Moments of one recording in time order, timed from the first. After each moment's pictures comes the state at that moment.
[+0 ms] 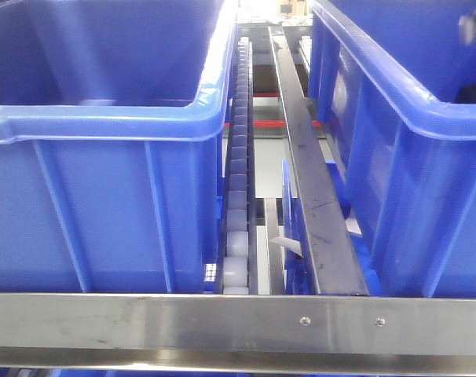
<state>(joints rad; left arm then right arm) -0.31 0.52 -0.65 0.23 0.59 -0.24 -0.01 1.75 -1.21 0.05 0.69 -0.12</state>
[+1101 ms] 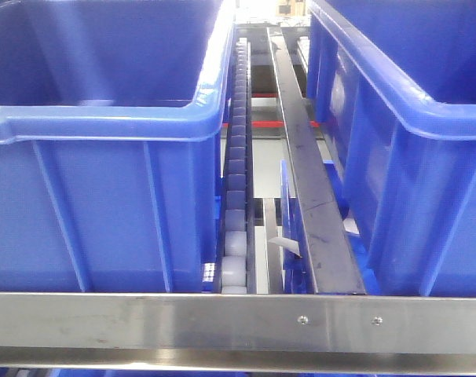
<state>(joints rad) -0.31 0.04 -0.50 0.31 0.71 -0.24 -0.01 1.09 -1.00 0.06 0.75 -0.13</state>
